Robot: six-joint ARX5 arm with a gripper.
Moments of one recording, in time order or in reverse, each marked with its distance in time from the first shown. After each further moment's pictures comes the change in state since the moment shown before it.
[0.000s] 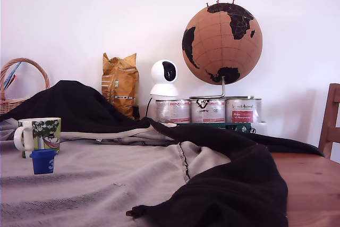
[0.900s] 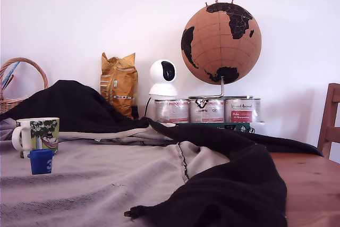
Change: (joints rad) arm -0.105 0.137 -0.016 0.082 0.332 -0.307
